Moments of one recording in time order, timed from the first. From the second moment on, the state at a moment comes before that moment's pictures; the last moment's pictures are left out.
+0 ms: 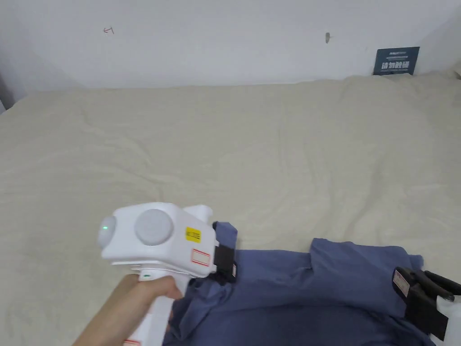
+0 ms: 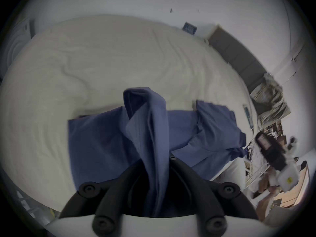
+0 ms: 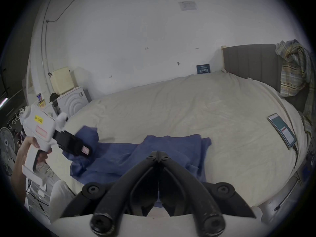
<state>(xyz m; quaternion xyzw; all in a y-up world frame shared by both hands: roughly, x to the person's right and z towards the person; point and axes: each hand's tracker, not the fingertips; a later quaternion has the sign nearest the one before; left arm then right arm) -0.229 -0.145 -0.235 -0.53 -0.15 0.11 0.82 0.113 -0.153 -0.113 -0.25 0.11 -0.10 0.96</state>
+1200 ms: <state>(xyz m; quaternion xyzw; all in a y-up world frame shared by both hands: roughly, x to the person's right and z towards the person) -0.180 -0.181 -0.225 -0.55 -0.29 0.16 0.77 0.127 -0.148 -0.101 -0.26 0.13 -0.13 0.95</state>
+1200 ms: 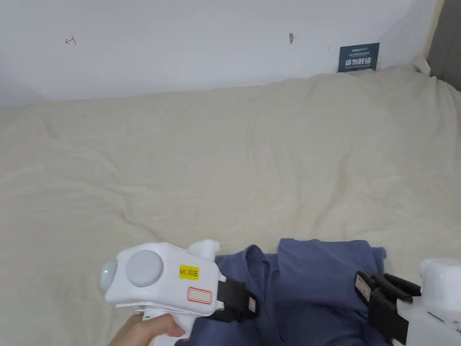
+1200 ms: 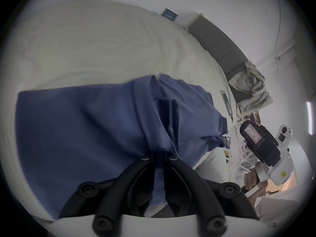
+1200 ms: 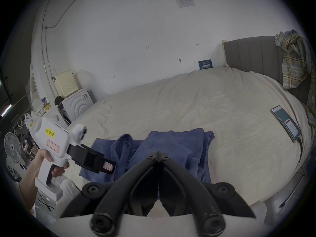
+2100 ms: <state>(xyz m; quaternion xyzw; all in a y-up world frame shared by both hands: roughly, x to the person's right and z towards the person) -0.395 -0.190 -0.160 -0.46 -0.19 0.37 0.79 0.073 -0.131 -0.101 -0.25 0.16 -0.08 0.95</state>
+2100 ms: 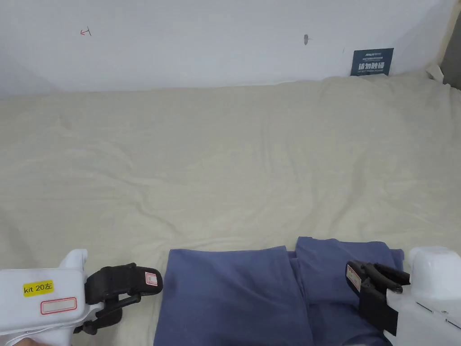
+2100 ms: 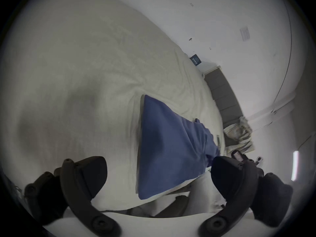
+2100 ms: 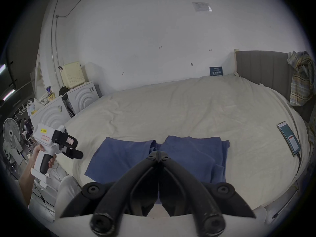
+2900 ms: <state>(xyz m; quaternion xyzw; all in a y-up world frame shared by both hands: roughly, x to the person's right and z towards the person) -0.363 -0.242 -0.247 -0.52 -0.28 0.39 0.71 0.041 -0.130 -0.114 -0.27 0.17 -0.06 0.95</state>
